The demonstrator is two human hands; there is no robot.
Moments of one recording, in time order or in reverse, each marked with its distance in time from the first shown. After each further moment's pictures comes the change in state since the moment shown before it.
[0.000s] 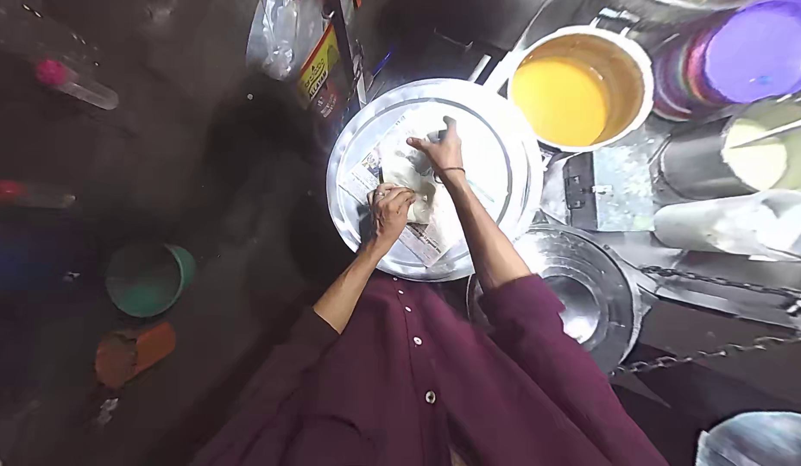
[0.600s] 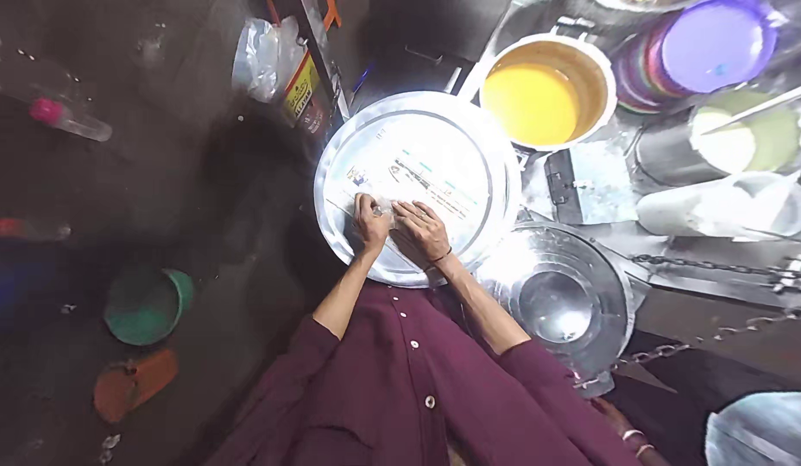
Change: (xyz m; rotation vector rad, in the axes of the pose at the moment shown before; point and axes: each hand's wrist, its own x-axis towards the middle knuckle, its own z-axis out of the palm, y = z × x) left_hand 0.006 0.006 0.009 0.031 0.217 -0.324; right_hand -0.136 0.104 0.003 -0.402 0.065 -1.035
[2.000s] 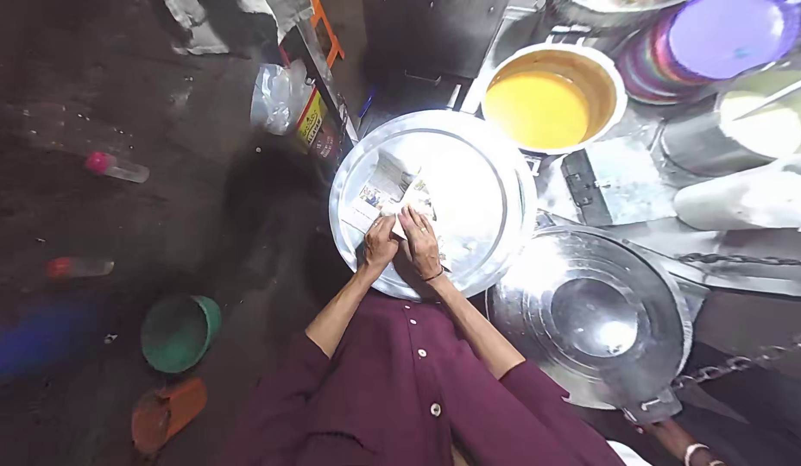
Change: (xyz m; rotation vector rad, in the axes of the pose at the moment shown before) left_hand 0.012 -0.021 -0.028 0.009 -0.252 0.377; right_hand 0.019 -0.047 0.045 0.086 0.184 0.333
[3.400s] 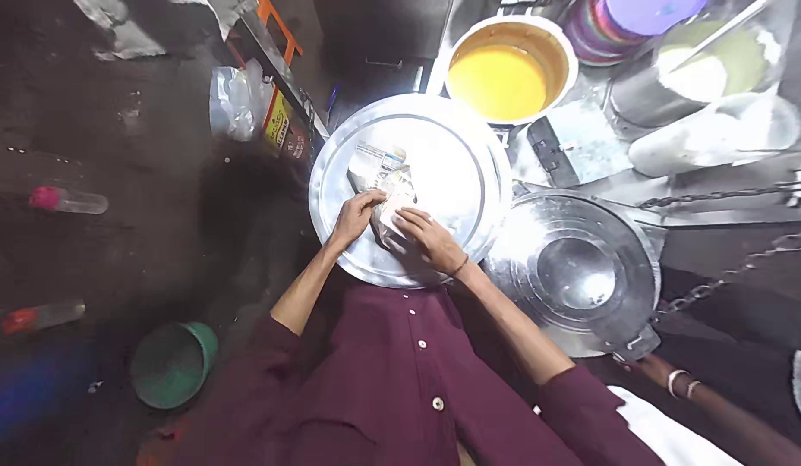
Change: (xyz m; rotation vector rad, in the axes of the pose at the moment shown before) left_hand 0.061 -0.017 -0.055 -0.343 -0.518 0.122; right_hand -0.003 0.004 -0.083 0.076 -0.351 -0.099
